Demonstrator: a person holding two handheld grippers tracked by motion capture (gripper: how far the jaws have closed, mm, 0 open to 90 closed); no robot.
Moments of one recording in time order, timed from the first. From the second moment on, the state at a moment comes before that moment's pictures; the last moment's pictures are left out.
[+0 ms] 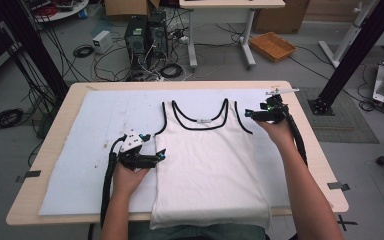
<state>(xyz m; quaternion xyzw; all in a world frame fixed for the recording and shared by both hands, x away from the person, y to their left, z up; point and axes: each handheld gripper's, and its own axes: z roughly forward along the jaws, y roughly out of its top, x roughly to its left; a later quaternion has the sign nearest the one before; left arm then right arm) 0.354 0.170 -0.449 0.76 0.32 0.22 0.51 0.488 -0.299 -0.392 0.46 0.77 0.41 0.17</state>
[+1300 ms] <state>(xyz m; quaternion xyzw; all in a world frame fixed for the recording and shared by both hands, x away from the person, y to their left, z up) 0.353 0.168 -0.449 0.77 0.32 0.23 0.51 0.586 -0.211 -0.437 0.51 0.79 0.30 0.17</state>
